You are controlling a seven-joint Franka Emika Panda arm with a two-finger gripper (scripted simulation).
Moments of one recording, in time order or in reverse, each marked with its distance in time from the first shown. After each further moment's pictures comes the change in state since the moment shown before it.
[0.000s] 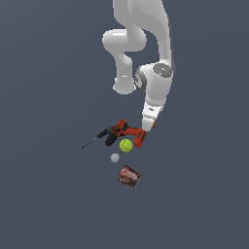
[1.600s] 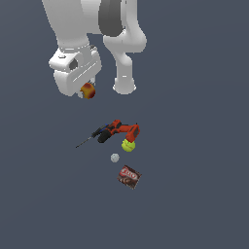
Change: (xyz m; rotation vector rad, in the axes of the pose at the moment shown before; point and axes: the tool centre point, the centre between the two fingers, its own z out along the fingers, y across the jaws) arm -0.253 0.121 -0.211 0.004 0.001 0.016
